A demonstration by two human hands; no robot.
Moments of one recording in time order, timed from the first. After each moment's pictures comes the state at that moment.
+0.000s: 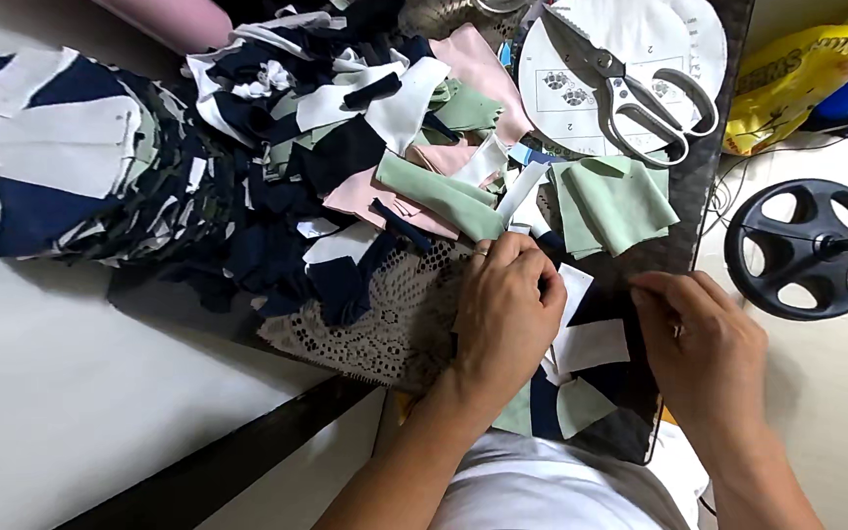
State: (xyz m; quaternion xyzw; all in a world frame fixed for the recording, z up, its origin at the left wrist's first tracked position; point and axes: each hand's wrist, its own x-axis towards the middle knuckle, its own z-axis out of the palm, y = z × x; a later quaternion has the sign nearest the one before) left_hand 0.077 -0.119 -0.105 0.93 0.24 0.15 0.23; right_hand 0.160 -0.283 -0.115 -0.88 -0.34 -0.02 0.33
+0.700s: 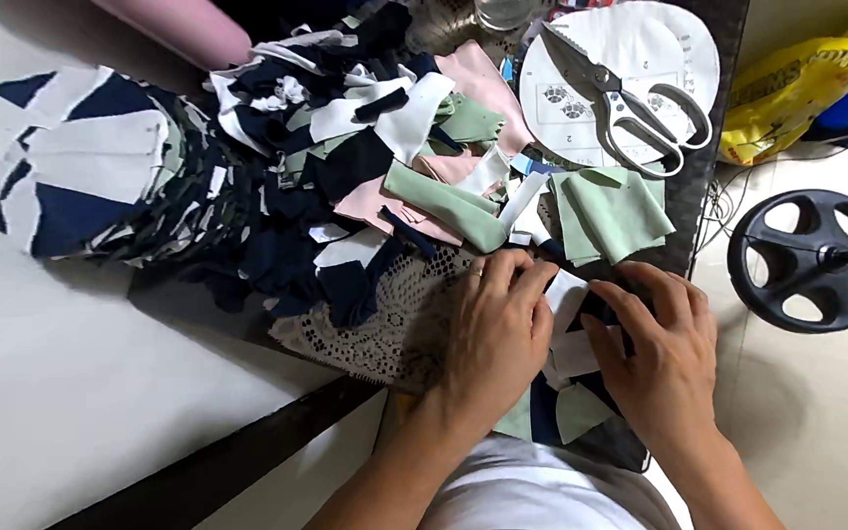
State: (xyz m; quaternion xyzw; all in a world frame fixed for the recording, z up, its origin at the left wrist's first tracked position) left_hand 0.057 -0.117 -0.104 0.95 0.20 0.14 0.20; right_hand 0.143 -0.269 -0.121 -0.87 -0.38 -0.04 0.31
